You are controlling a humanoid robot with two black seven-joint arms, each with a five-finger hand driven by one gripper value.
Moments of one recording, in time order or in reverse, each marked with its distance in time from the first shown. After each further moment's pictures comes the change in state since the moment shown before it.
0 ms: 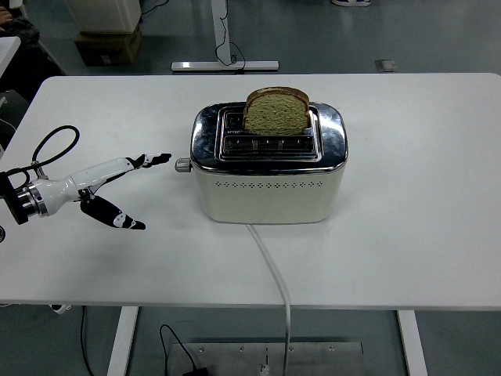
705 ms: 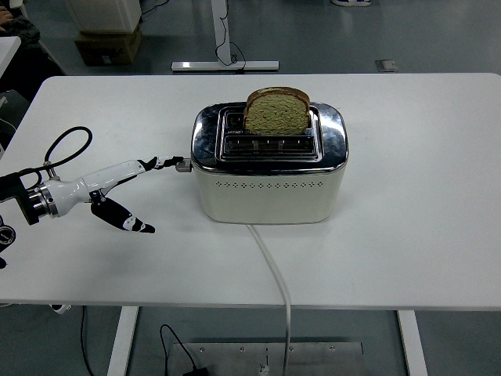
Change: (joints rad) left arm 0.001 -0.022 0.002 -0.029 0.060 0.002 -0.004; right arm 0.000 0.000 0.000 0.000 0.000 0.000 0.000
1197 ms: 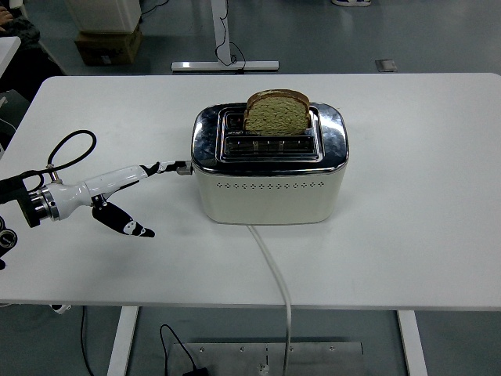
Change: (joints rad) left arm 0.004 -0.001 0.001 -0.001 0.029 0.002 -0.002; right arm 0.000 0.000 0.000 0.000 0.000 0.000 0.000
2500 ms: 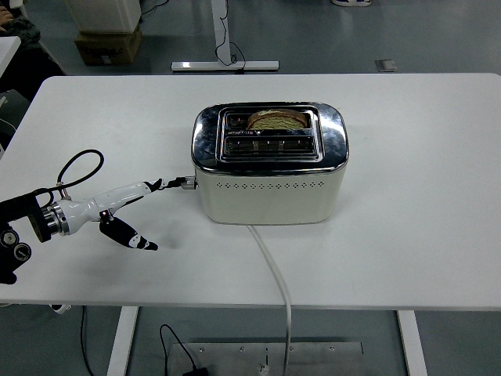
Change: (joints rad) left arm 0.014 -0.062 0.059 0.104 0.000 0.038 0.004; right arm 0.000 0.000 0.000 0.000 0.000 0.000 0.000
